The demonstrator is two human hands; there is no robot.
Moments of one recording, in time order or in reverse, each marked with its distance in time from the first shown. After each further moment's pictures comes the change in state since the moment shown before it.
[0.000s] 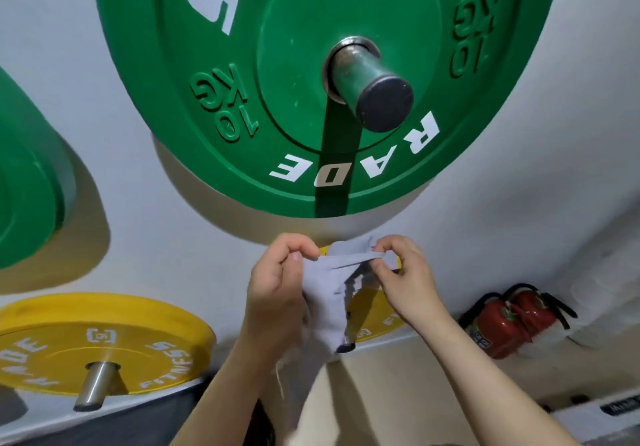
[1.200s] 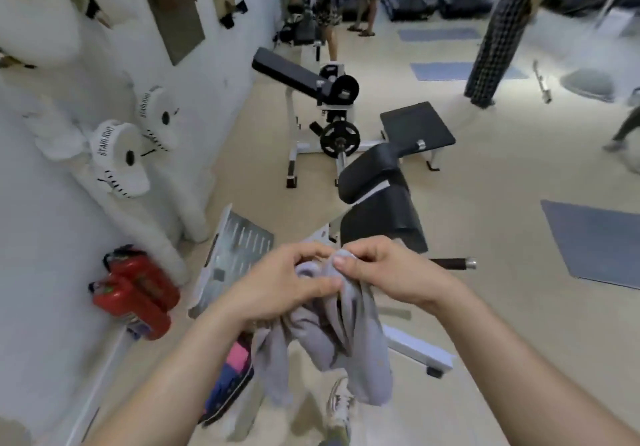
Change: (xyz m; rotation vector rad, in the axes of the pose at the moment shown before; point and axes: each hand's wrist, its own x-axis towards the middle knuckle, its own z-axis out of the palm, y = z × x) left_hand -0.541 0.216 0.401 0.059 -1.937 0.271; right_hand -0.662 0.048 -0.506 0.182 0.469 0.564
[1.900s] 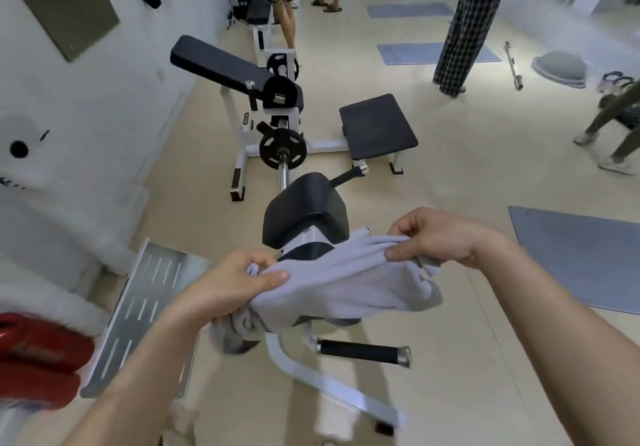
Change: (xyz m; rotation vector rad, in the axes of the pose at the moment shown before) left_hand 0.347 0.021 0.040 0.088 0.040 -0.266; right_hand 0.092 0.101 -0.407 -0.214 0.048 0.460
